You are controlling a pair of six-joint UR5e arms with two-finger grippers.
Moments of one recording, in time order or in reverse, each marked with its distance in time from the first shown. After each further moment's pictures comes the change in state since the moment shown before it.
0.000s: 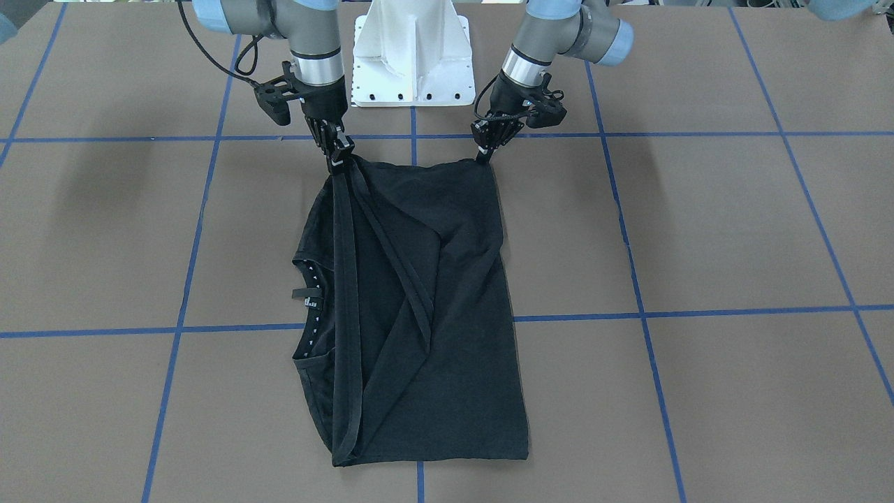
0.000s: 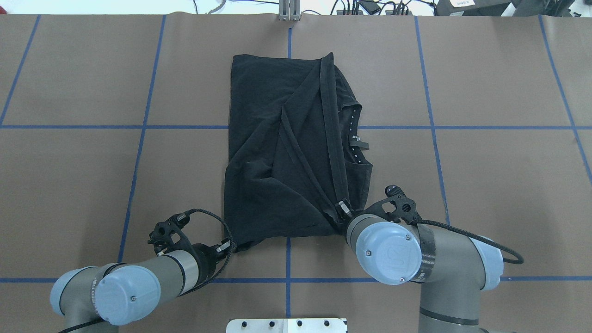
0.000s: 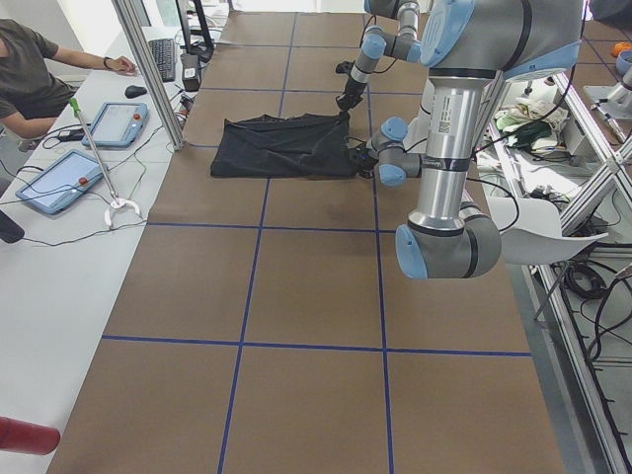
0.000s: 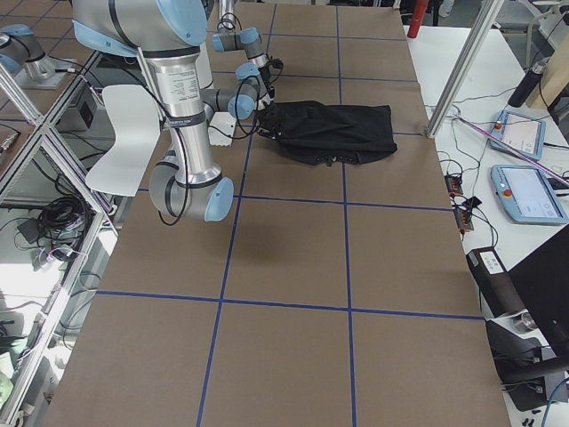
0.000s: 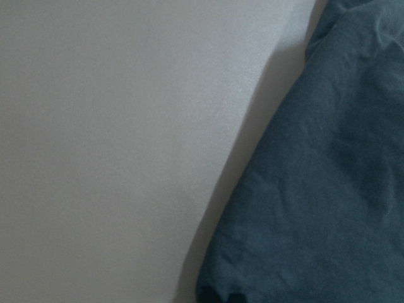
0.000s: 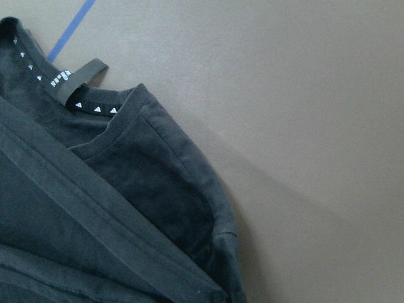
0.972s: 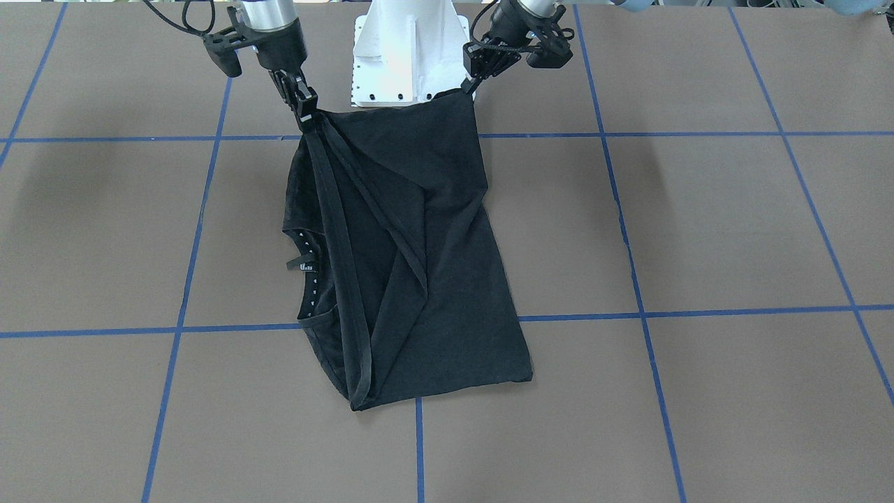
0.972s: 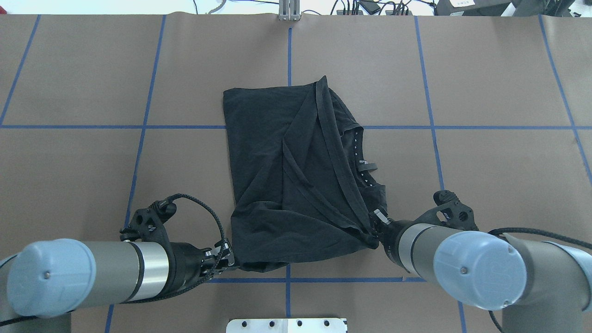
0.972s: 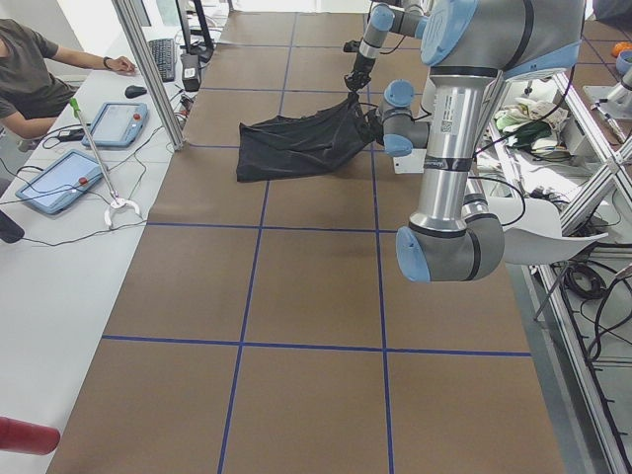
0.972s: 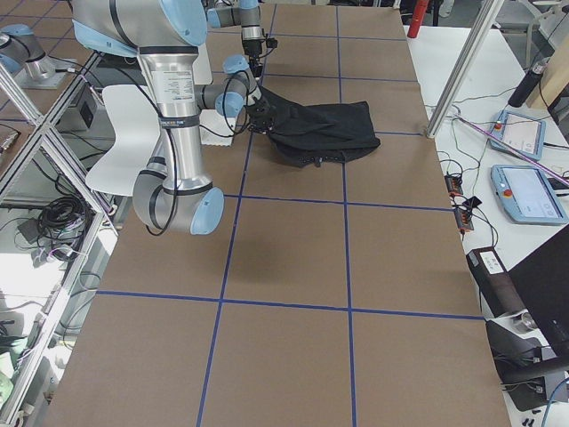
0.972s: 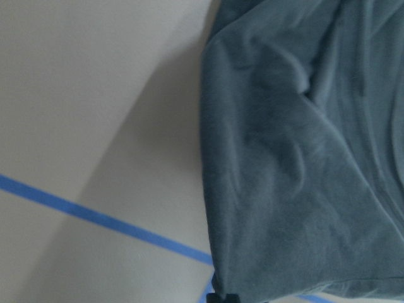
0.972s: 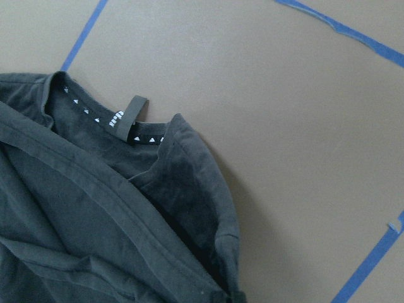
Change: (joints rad) left arm -0.122 0.015 -0.316 0.131 -0.317 0.026; right arm 0.012 -0.180 0.313 -0.023 0.087 0.006
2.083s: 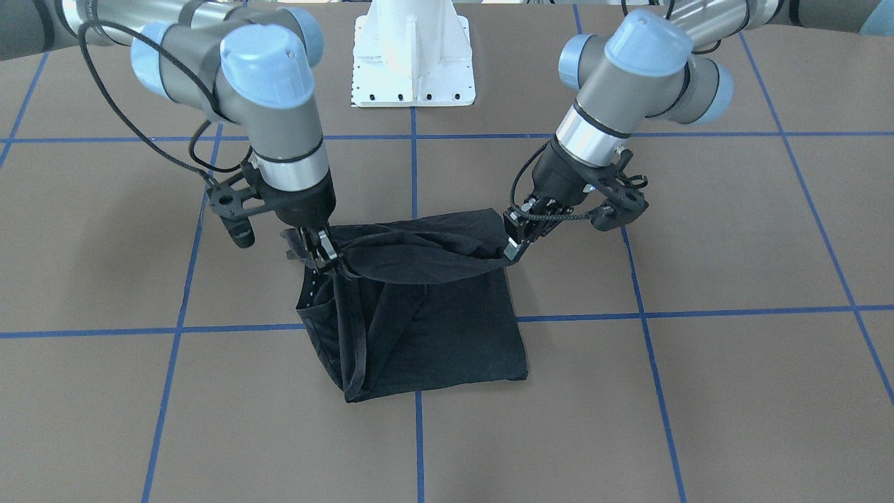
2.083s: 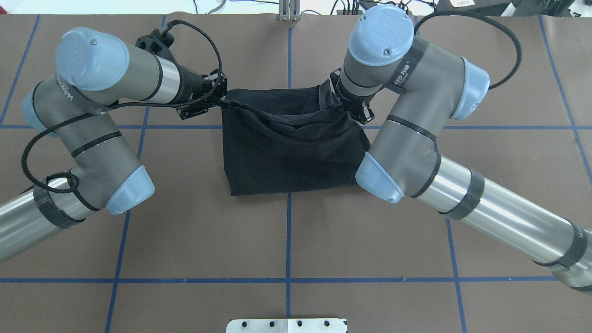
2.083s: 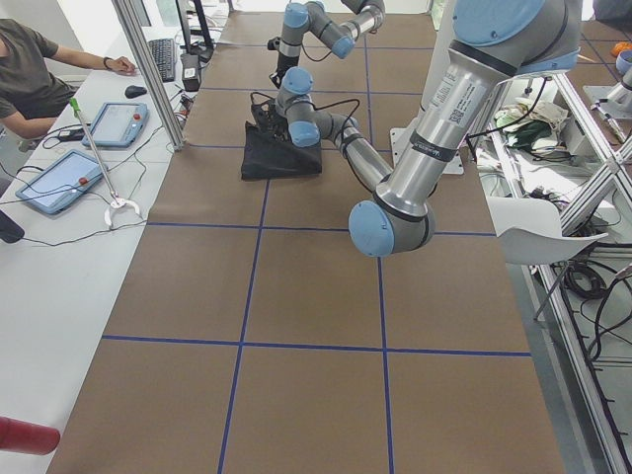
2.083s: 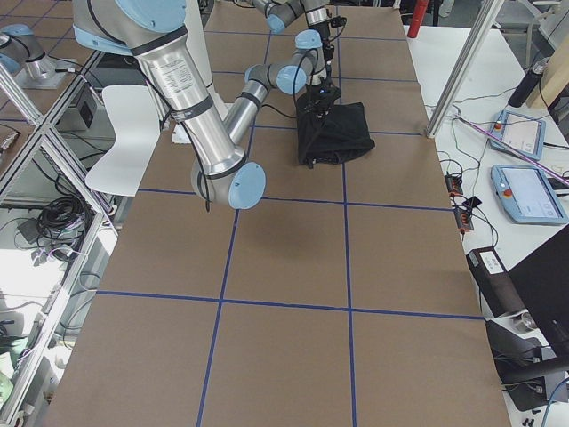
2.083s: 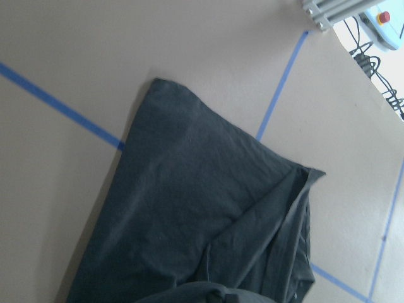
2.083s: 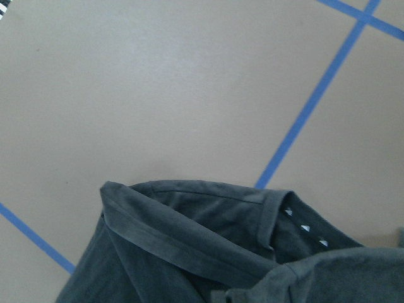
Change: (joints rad) left arm -0.499 -0.345 0.566 -0.089 -0.217 0.234; right arm 0.485 0.581 -0.772 0.023 0.352 -0.340
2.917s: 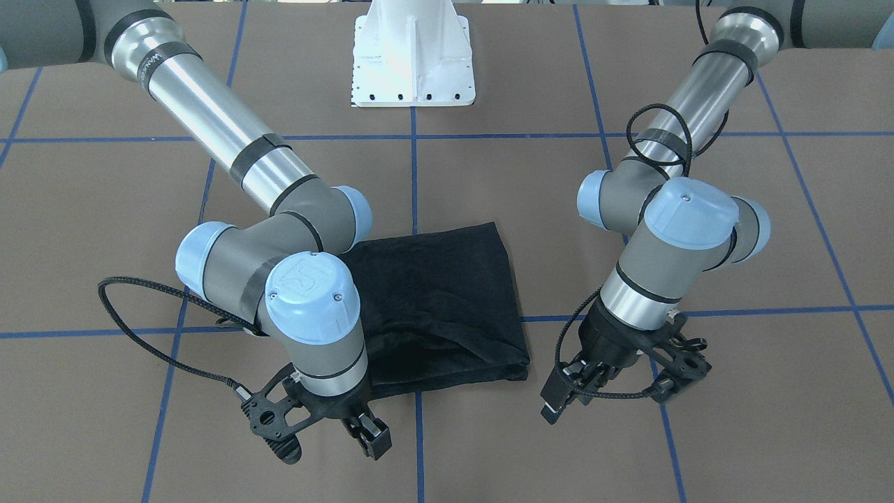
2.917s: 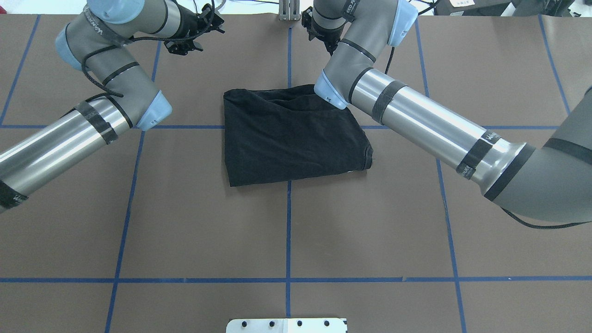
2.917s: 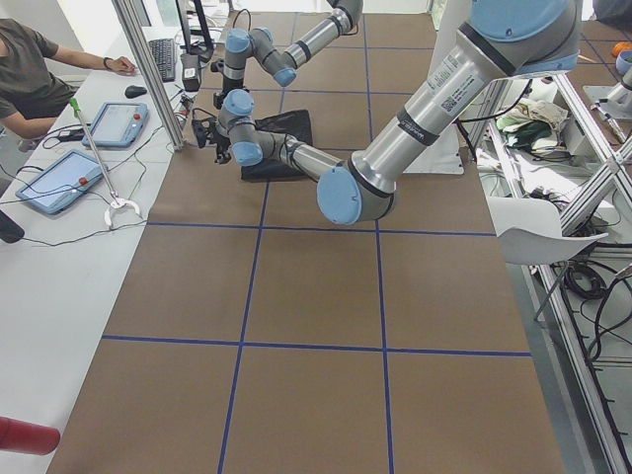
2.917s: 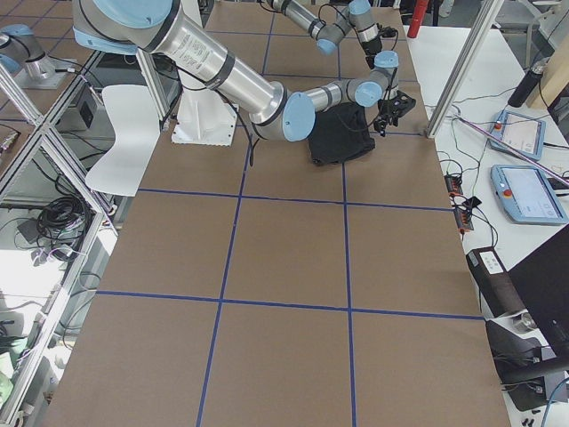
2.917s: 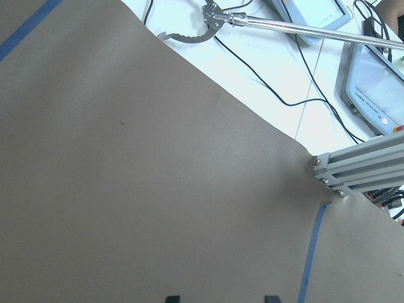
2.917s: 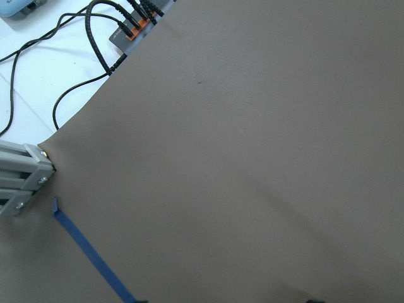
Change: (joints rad) left arm -0.156 -0.235 0.525 -0.269 0.013 0.154; right arm 0.115 0.368 -0.795 0.456 0.052 -0.222
